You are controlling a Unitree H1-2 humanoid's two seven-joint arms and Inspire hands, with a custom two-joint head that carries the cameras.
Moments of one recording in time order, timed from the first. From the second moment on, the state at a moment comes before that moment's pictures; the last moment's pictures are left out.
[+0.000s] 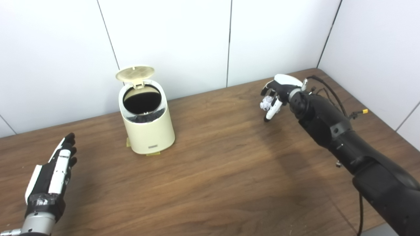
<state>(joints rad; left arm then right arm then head) -0.17 0.20 0.08 -0.26 -0.04 0.43 -0.17 -0.63 -0.61 0.27 0.46 -0.67 0.42 0.28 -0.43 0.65</state>
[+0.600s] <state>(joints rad) -0.15 0.19 0.08 -0.29 -0.05 0.44 -0.16 -0.59 -0.63 0.23 0.47 -0.60 0.35 0.23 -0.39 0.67</state>
